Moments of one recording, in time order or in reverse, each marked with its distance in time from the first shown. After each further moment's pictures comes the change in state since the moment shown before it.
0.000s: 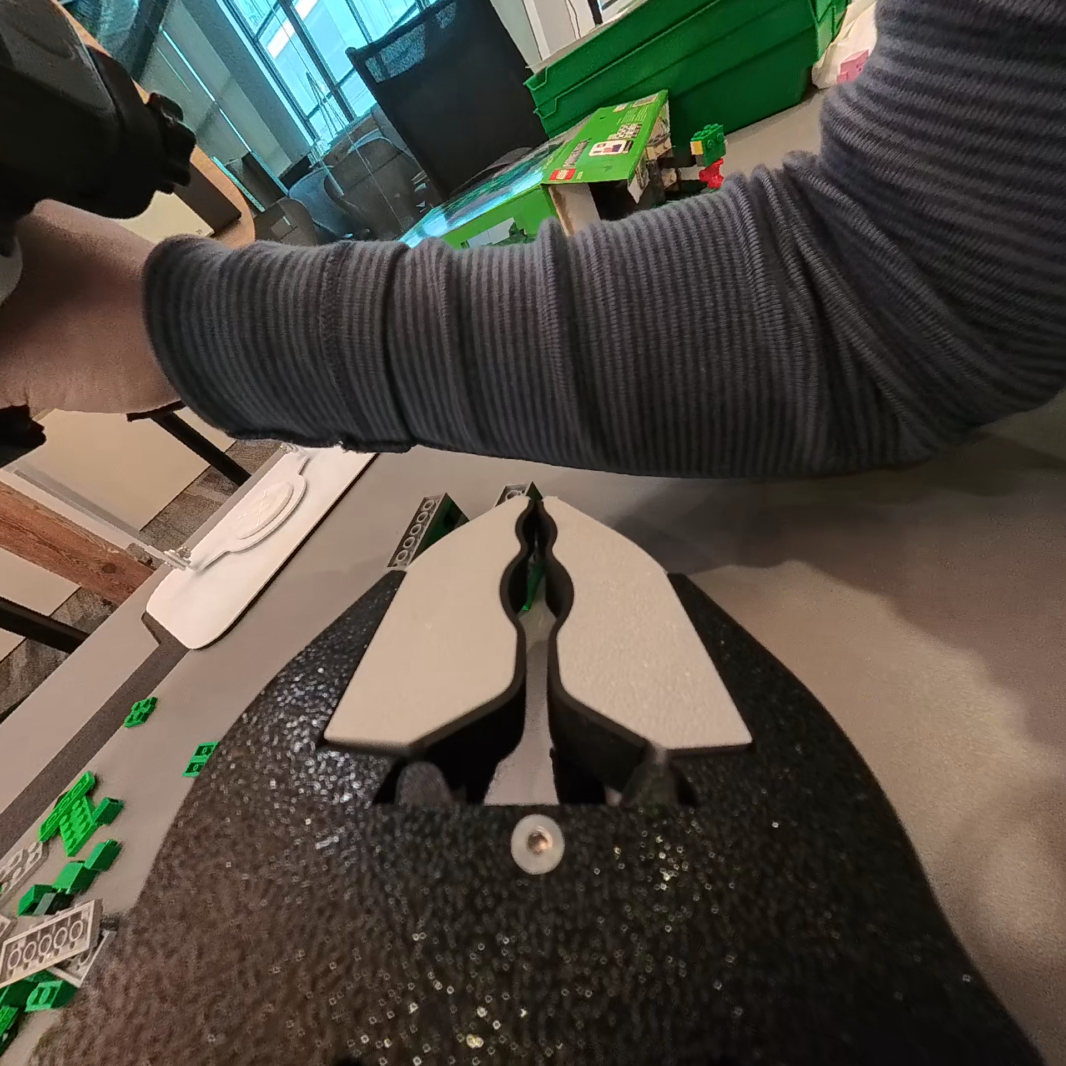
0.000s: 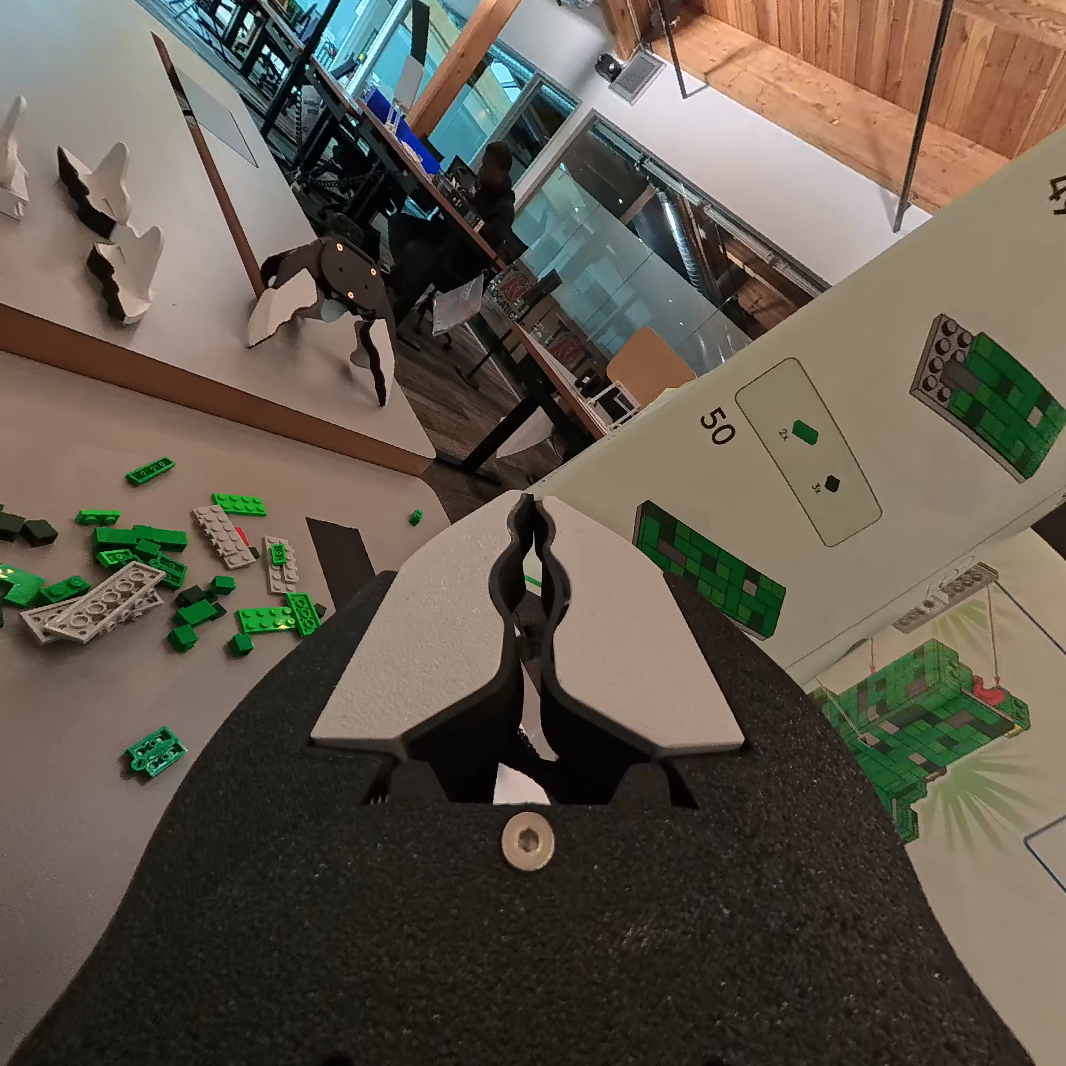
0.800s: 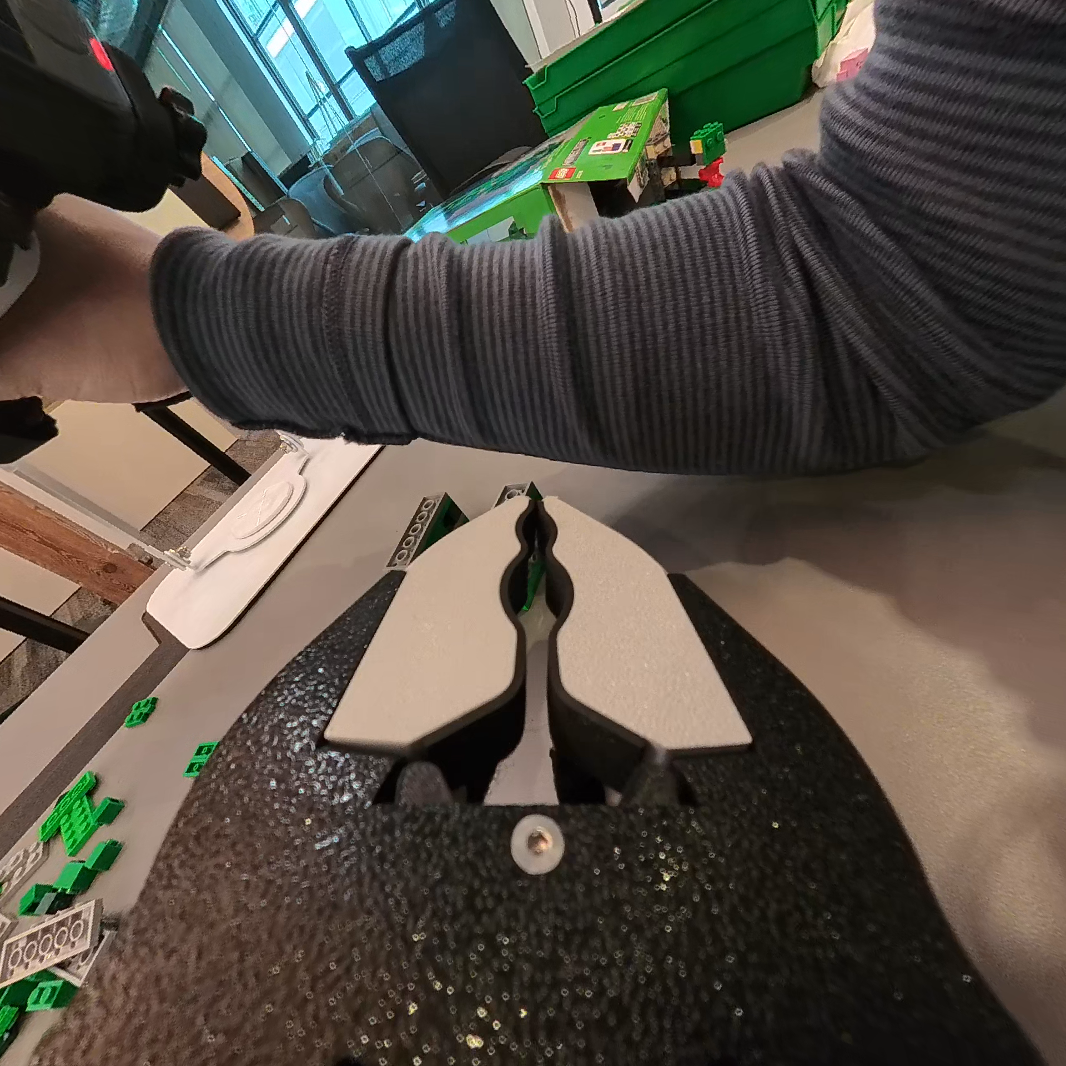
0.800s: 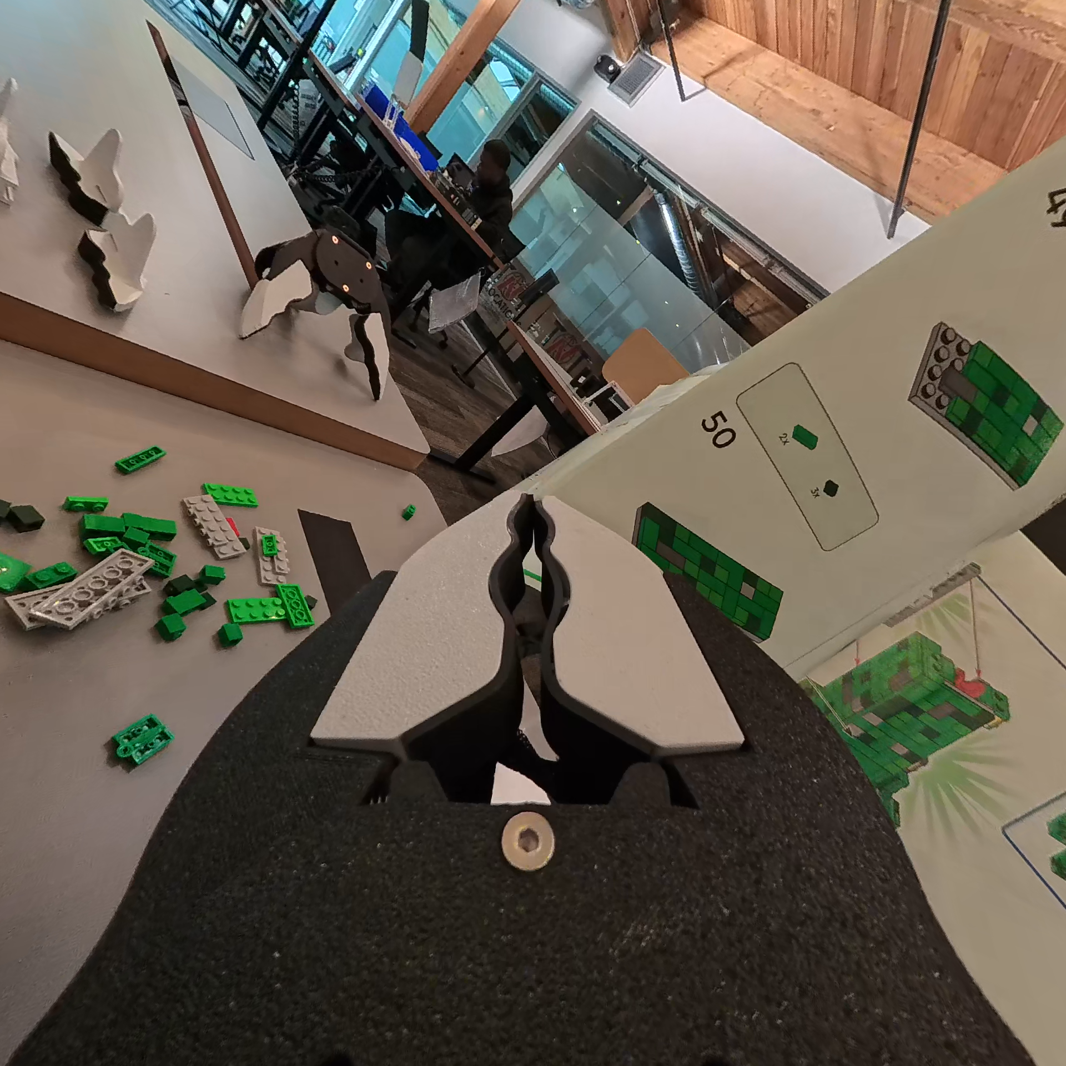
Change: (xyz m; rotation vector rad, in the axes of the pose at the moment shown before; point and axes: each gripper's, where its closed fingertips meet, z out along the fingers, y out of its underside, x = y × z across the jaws) left arm -0.001 0.000 0.000 -0.001 0.000 0.001; right arm 0.004 0.003 -0.003 -0.001 0.004 -0.016
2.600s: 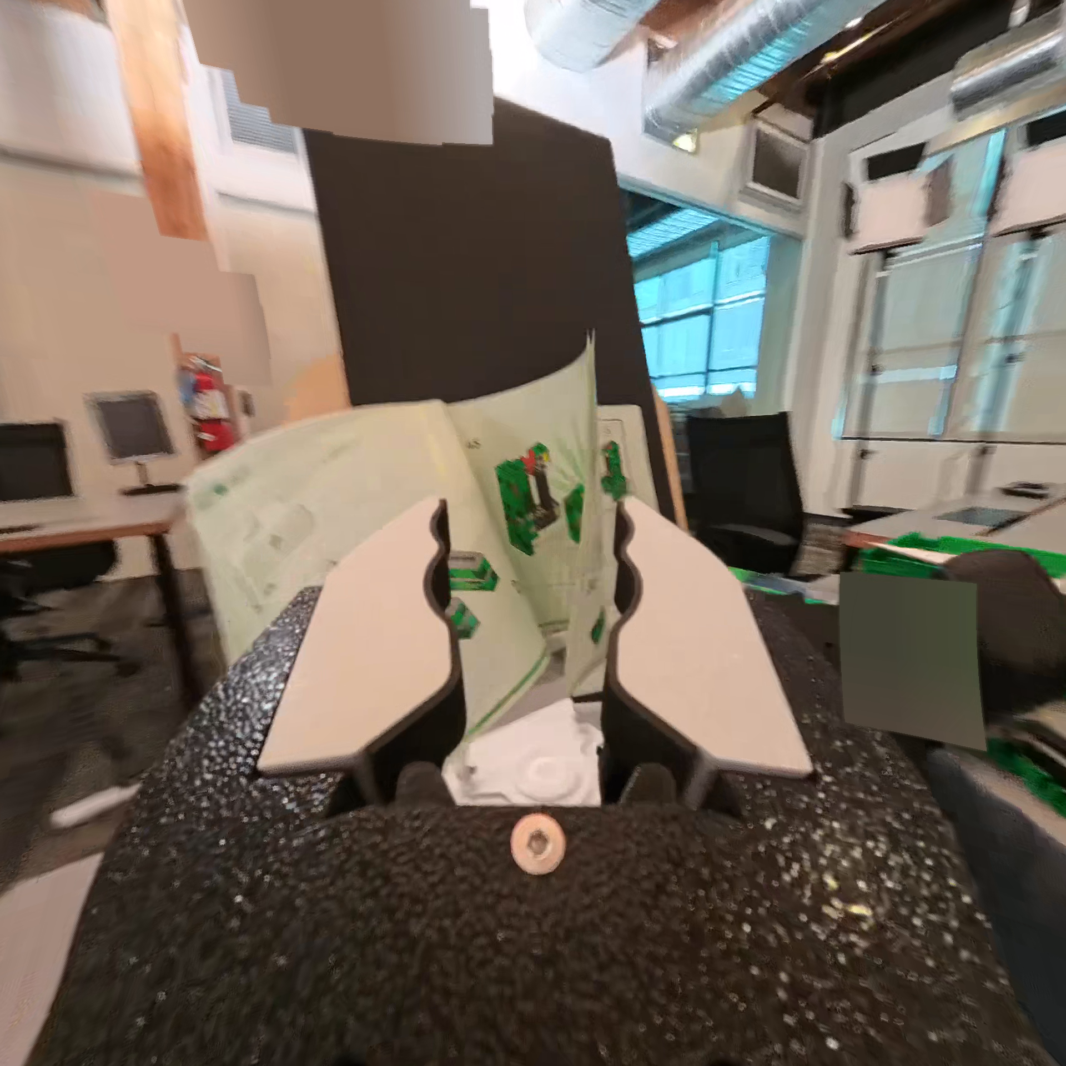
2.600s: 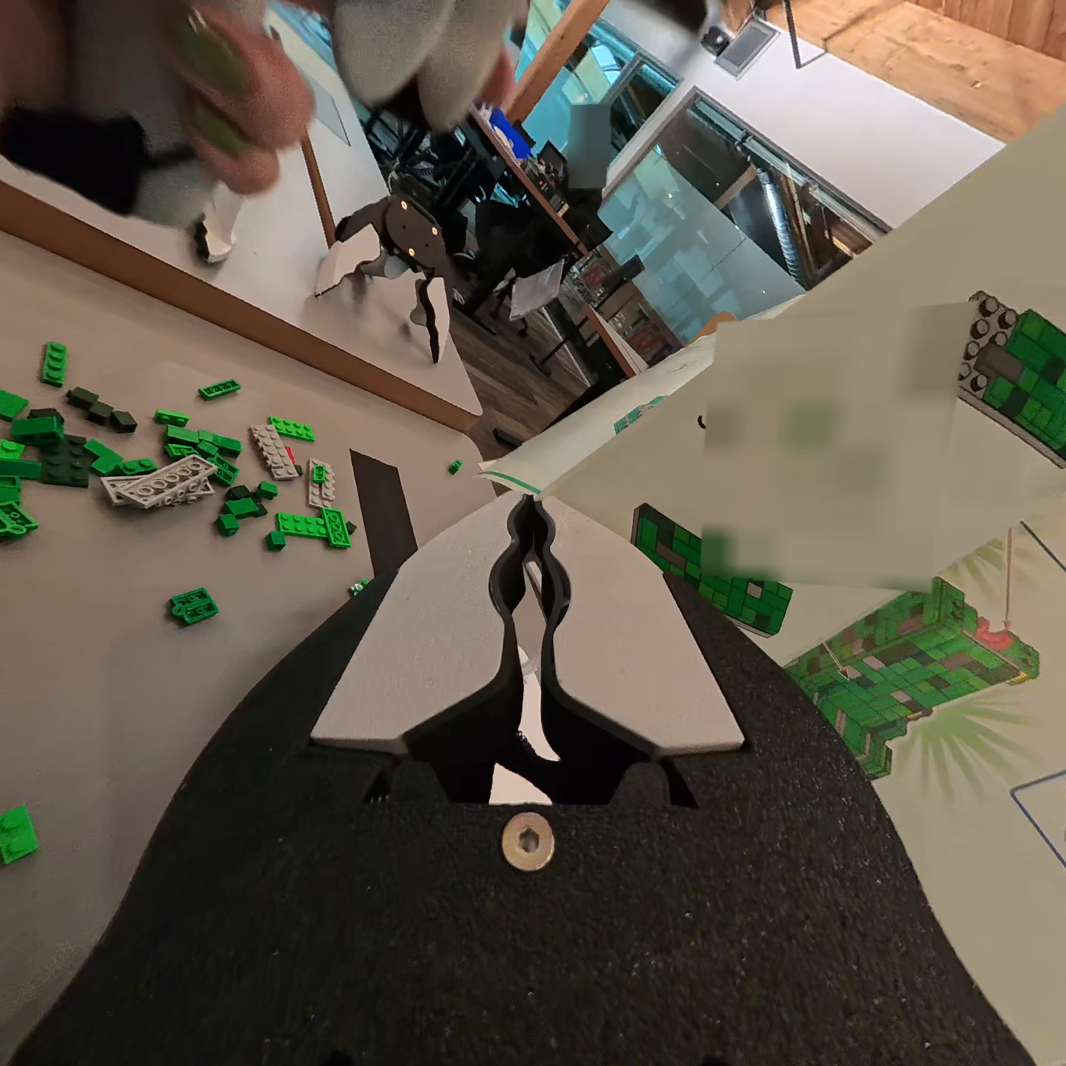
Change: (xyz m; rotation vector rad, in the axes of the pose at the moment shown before) left arm -0.294 -0.120 -0.043 0.450 -0.456 -0.419; right arm 0.012 0.028 -0.028 -0.013 -0.169 0.024
